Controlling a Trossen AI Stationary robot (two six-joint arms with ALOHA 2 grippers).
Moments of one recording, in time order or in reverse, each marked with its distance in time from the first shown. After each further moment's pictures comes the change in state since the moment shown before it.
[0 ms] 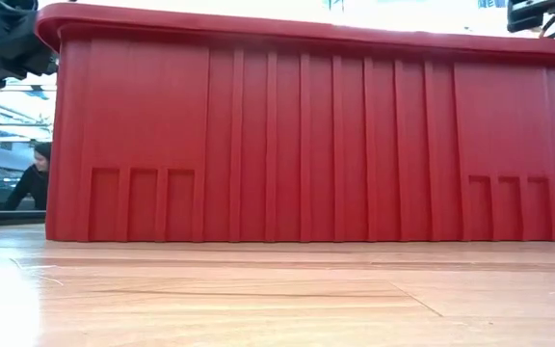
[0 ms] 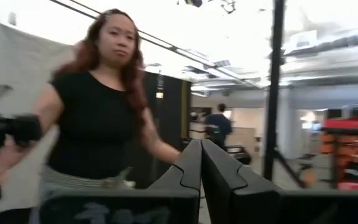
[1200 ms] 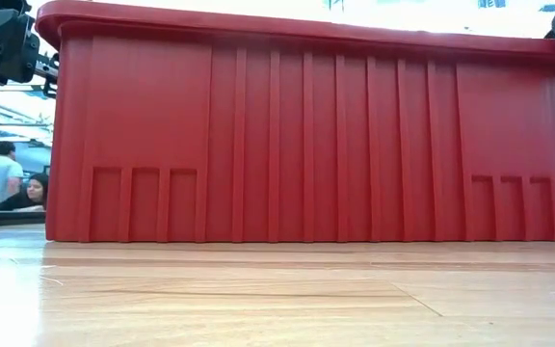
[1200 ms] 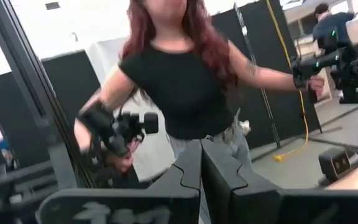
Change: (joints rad) left arm 0.000 0.003 -0.004 -0.038 0.199 -0.018; right arm 0.014 0.000 -0.001 -0.128 -0.362 0.452
